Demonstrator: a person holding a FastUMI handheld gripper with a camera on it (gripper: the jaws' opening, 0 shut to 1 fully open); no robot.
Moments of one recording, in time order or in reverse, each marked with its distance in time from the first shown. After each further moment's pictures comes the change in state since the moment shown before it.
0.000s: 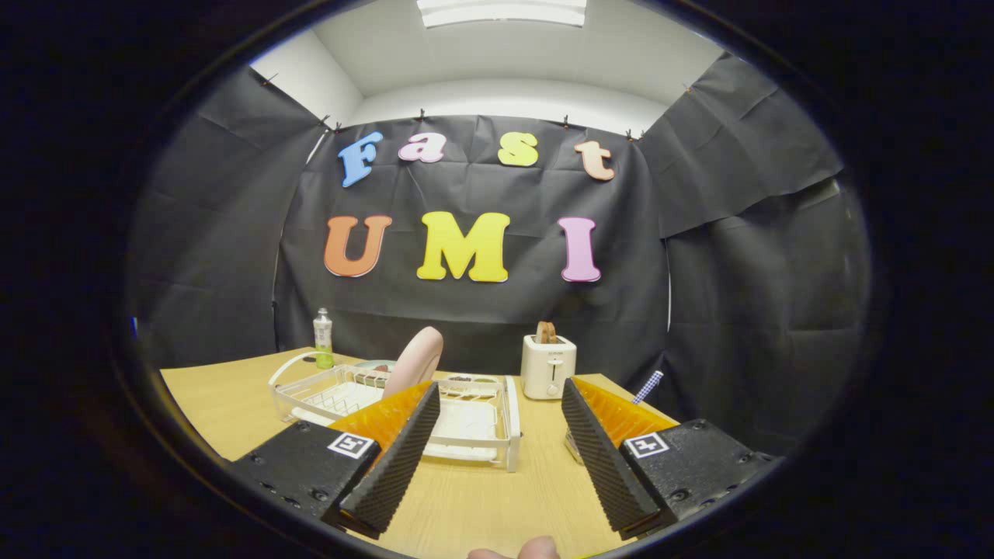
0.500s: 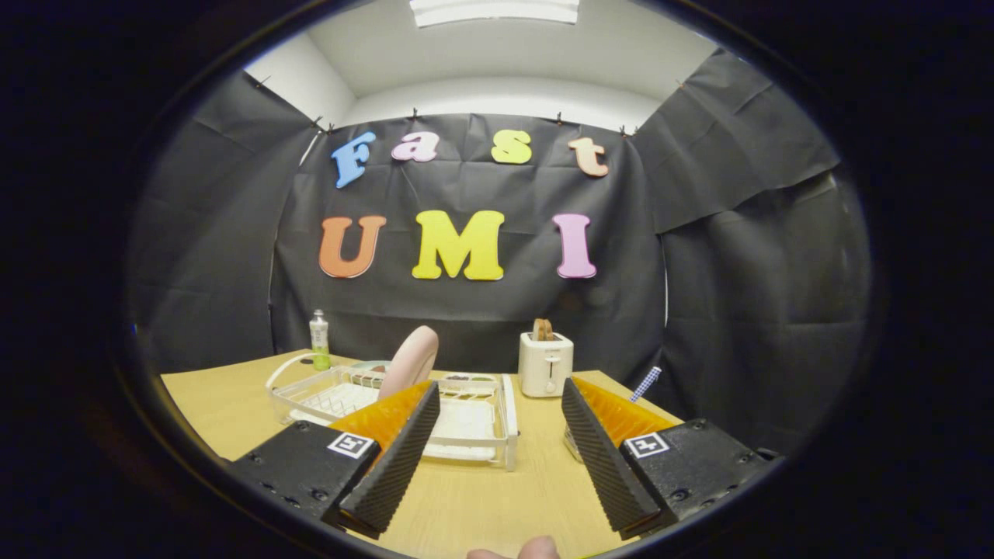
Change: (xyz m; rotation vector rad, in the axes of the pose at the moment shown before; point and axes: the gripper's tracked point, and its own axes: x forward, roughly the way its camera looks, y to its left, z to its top) arm 0.003 -0.006 -0.002 0.019 0.006 -0.017
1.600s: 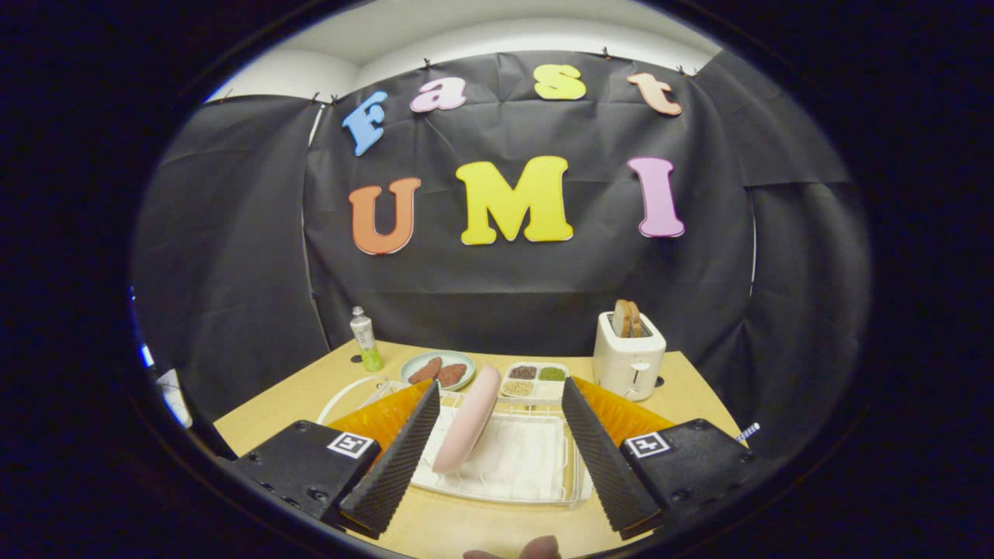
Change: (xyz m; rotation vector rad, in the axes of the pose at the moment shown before) arm 0.143 0.085 0.096 0.029 0.363 0.265
